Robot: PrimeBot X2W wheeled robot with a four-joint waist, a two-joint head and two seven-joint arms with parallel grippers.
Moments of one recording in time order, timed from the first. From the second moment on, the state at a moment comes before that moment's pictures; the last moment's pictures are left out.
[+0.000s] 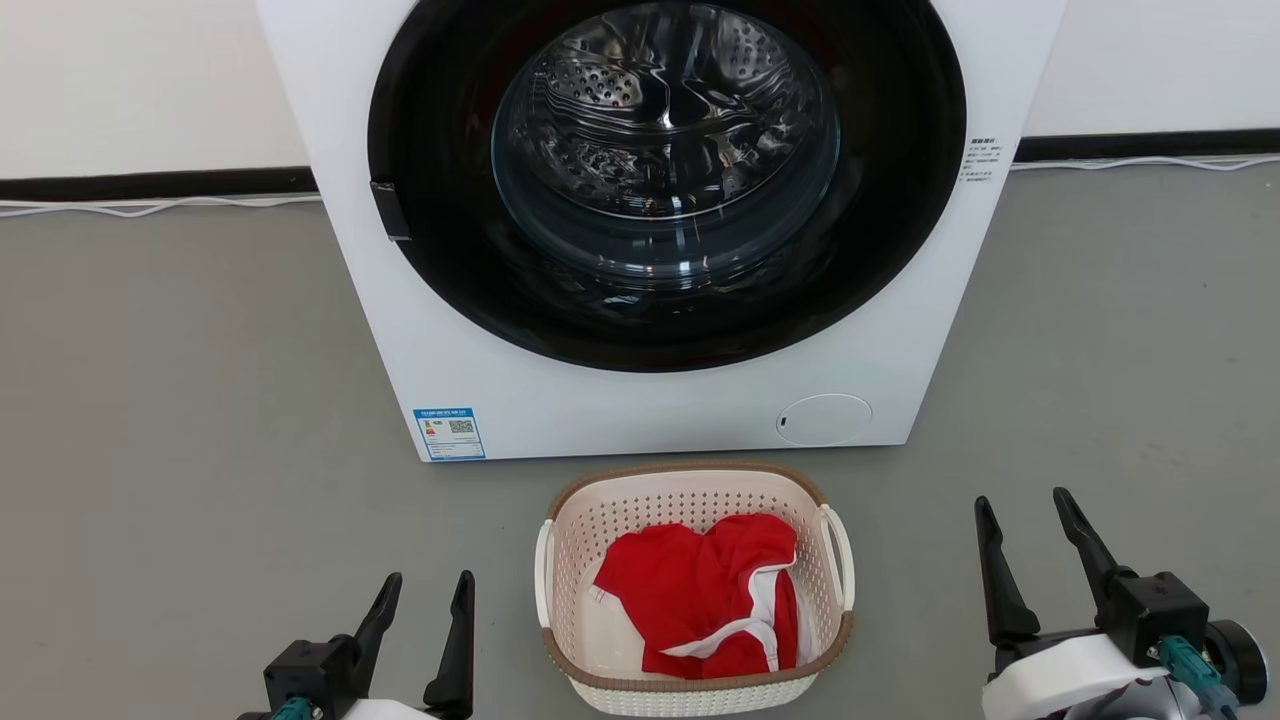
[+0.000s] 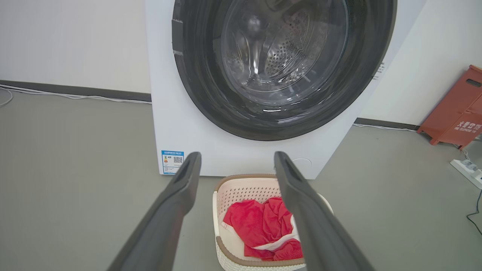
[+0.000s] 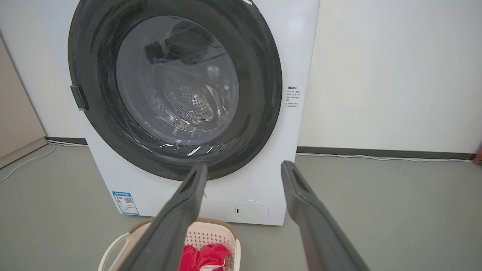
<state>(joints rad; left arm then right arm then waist) 0.03 0.04 -0.10 0.29 -0.25 -0.08 -0.25 -0.04 -0.04 -0.12 0.29 -0.04 0.12 -0.25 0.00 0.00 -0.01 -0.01</state>
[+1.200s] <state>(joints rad) -0.09 0.04 -0.13 0.36 -0.25 -0.07 -0.25 -0.15 -0.04 -0.16 0.32 0.01 0.12 -0.25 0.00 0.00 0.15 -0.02</state>
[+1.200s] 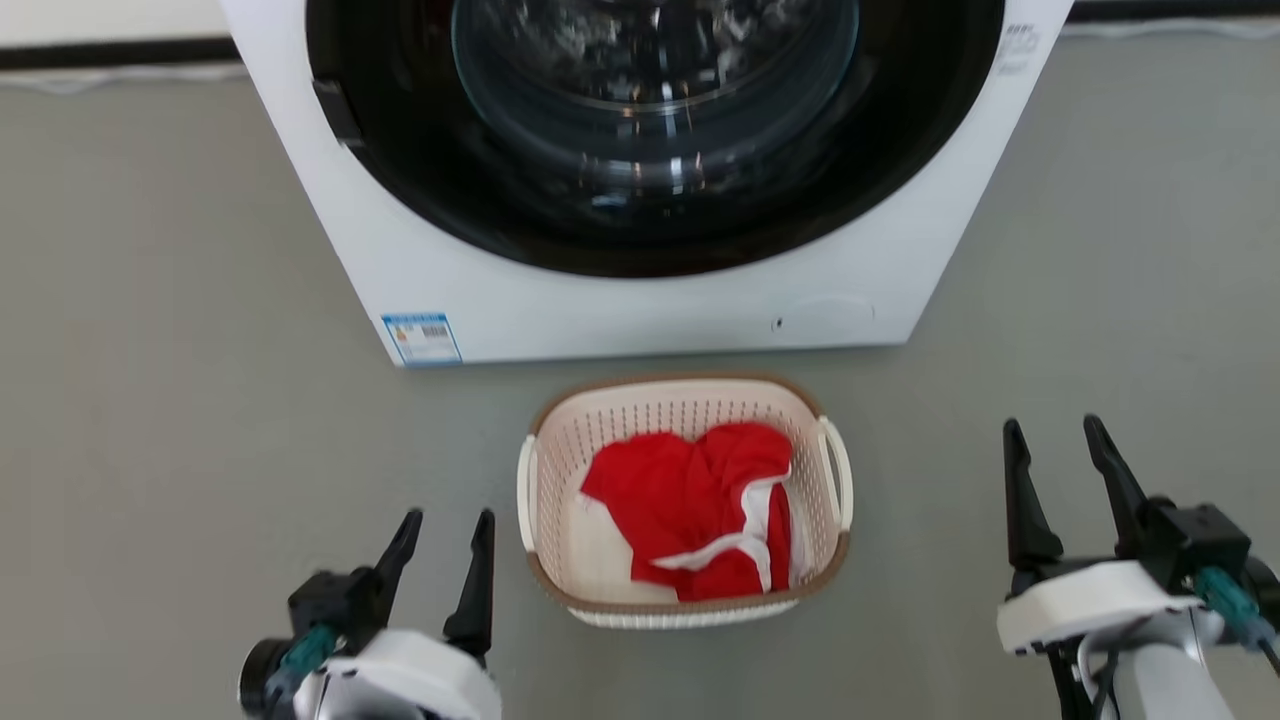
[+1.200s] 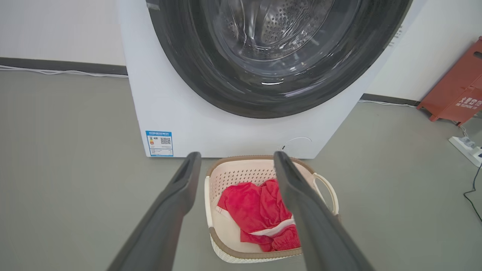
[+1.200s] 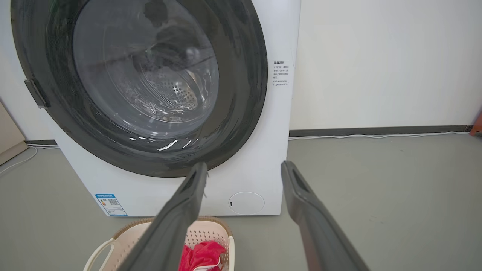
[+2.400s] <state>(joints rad) -0.81 0.03 -0.42 1.08 -0.49 -0.04 -0.19 -0.78 -0.10 -0.12 1.09 -0.25 0.12 -0.14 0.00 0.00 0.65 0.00</state>
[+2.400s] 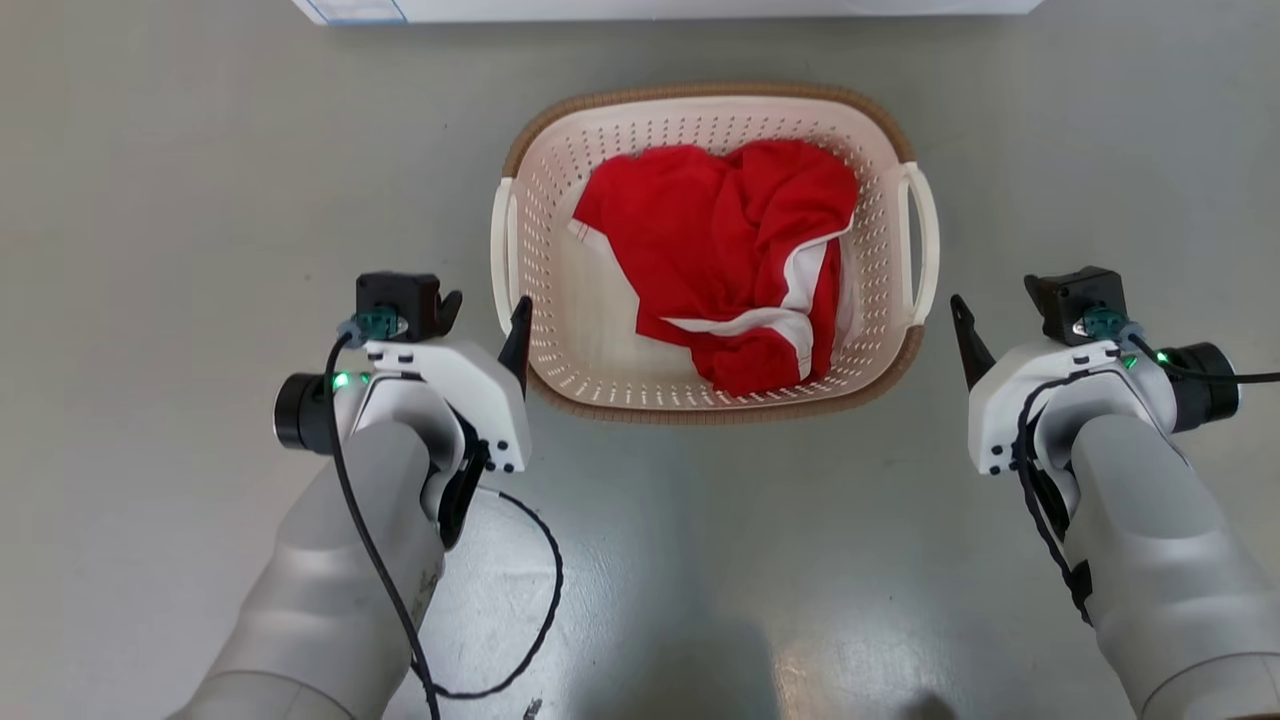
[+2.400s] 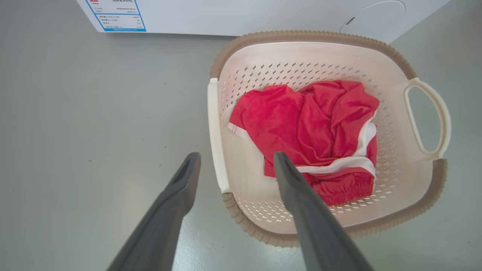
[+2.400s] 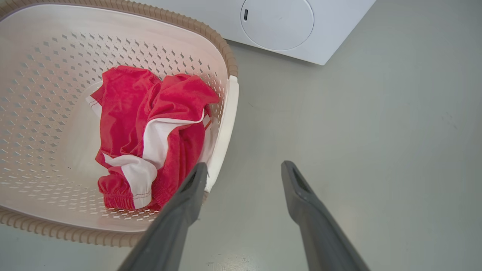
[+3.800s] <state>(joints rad) -1.08 0.03 -0.71 1.18 -0.71 0.05 -0.18 -0.97 -0.08 -0.19 1.17 -0.35 0.12 -0.22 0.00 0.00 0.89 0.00</state>
